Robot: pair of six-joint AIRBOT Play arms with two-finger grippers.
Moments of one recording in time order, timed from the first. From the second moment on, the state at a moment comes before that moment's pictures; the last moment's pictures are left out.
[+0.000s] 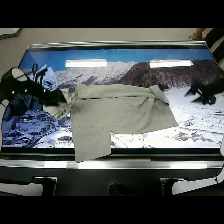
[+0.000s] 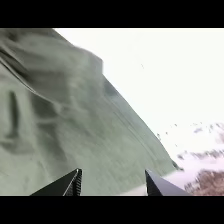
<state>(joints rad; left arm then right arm) 0.09 -1.57 1.47 1.17 -1.44 -1.52 -0.46 -1.70 1.75 -1.22 1.58 1.67</state>
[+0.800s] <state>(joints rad) 0.13 -1.49 0.87 0.83 -1.07 -1.33 -0.51 -1.62 1.31 -1.21 1.55 1.54</state>
